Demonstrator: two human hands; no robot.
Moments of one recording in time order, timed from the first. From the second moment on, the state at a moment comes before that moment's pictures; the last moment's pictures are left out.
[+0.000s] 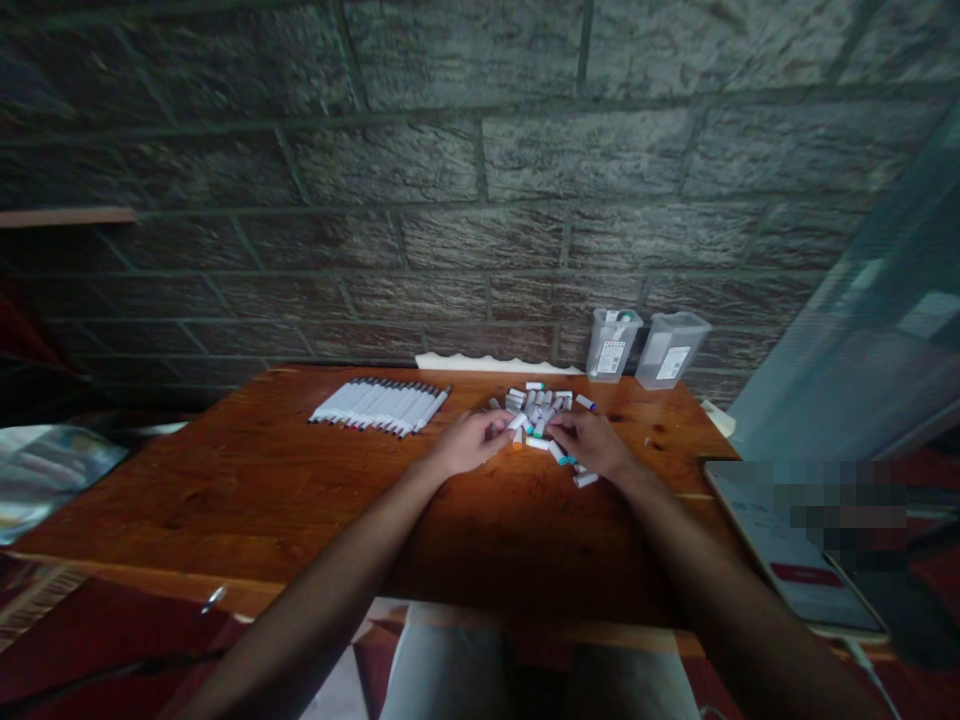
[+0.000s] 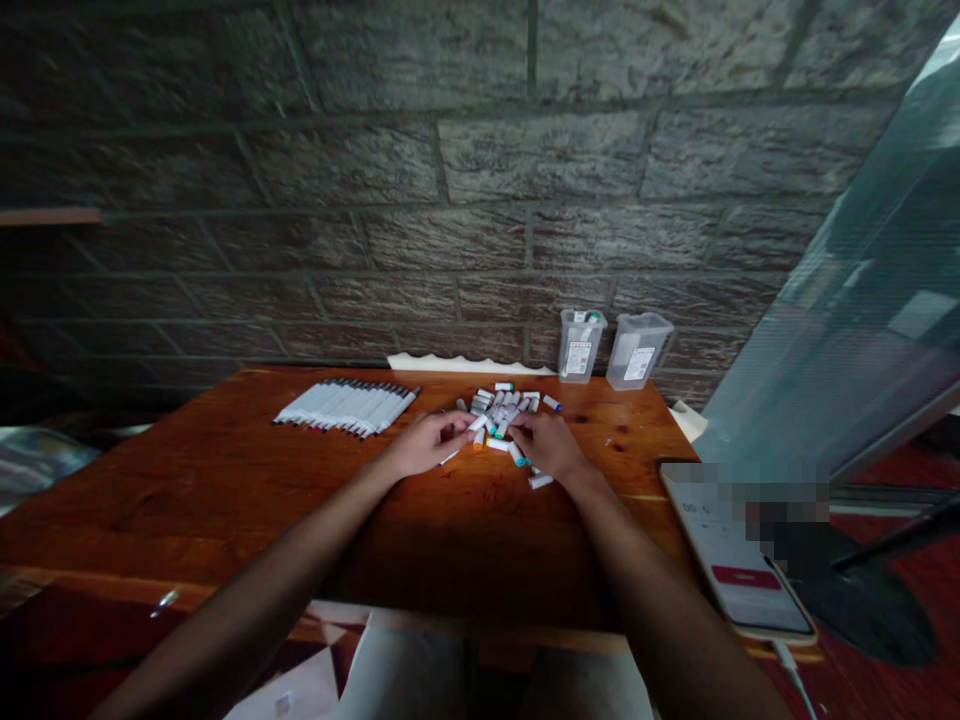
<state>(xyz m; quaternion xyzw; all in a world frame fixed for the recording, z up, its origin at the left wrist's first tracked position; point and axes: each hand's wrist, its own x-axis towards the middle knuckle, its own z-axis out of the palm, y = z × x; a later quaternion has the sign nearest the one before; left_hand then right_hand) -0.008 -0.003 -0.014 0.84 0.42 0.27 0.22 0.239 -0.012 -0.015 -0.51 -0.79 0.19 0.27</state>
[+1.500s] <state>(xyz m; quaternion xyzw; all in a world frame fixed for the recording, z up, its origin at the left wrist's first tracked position) -0.007 -0.007 -0.006 0.79 0.45 0.37 0.19 0.240 -0.012 -0.016 -0.48 -0.78 0.26 0.32</state>
